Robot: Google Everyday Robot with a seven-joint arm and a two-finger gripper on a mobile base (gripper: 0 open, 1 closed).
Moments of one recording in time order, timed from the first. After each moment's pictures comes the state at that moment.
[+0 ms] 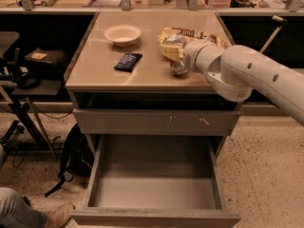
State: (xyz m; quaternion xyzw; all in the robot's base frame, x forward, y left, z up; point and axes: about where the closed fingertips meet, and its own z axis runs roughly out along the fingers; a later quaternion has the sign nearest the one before) arm 0.749 -0.099 0.886 -0.19 0.74 0.14 0.63
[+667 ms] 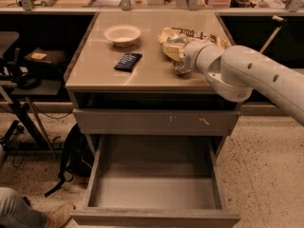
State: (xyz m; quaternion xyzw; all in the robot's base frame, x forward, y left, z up) arm 0.749 -0.099 0.886 -0.19 0.74 0.14 0.63
